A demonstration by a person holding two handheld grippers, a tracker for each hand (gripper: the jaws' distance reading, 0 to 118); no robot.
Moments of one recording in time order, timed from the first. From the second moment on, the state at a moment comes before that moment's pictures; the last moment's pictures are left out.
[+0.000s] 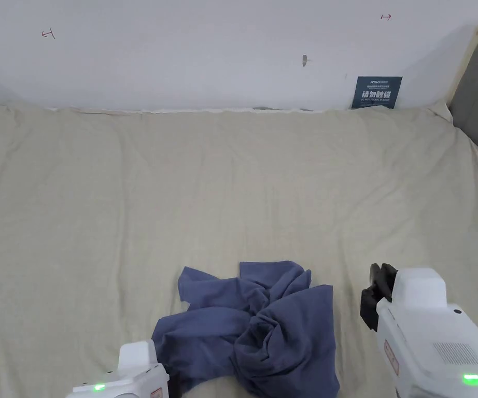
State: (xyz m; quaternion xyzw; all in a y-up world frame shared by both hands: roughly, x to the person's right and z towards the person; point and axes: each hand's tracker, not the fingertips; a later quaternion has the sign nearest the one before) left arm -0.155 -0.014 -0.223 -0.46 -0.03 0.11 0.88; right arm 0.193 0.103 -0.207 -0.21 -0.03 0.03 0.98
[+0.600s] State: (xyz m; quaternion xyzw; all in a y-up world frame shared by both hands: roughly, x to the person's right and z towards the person) left arm -0.172 0.025 -0.236 -0.38 -0.09 0.09 0.92; right arm 0.191 -0.028 -0.354 -0.48 0.06 -0.04 0.87
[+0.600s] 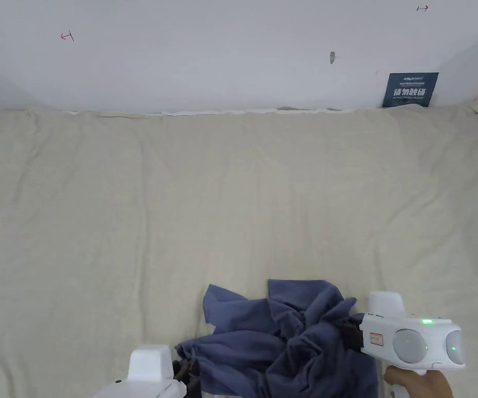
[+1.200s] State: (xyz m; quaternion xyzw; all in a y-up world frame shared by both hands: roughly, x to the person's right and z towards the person) left arm -0.248 0.185 -0.339 -0.22 -0.02 0.13 0.97; right arm 0.222 0.224 -0.348 -0.21 0.03 0.06 0.98
